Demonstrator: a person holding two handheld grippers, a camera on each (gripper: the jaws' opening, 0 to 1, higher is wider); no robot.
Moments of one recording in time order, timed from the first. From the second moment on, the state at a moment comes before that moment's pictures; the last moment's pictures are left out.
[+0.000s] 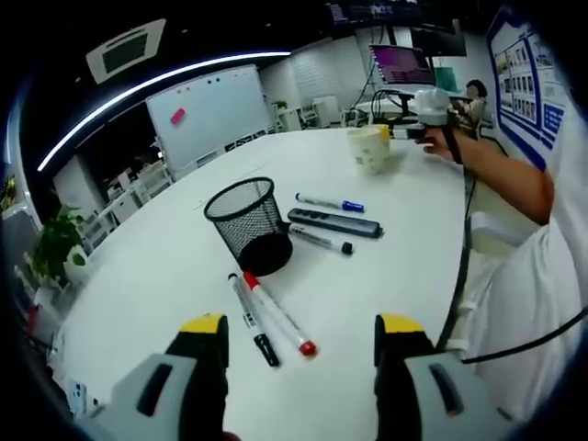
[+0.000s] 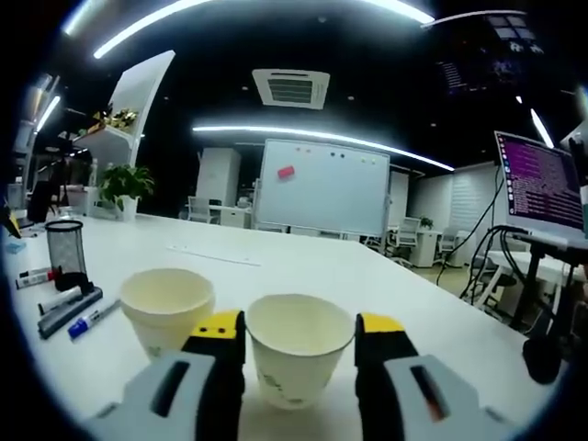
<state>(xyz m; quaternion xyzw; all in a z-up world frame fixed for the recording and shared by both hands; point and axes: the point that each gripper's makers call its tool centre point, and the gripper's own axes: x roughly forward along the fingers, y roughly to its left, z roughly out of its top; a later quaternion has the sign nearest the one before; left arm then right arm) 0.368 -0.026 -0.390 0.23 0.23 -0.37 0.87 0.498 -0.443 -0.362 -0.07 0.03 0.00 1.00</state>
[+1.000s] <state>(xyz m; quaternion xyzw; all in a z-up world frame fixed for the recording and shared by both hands) 0.366 -0.023 -0.396 0.24 0.24 -0.37 0.87 0.482 -0.445 -0.307 -0.07 -0.08 -0.03 0.99</state>
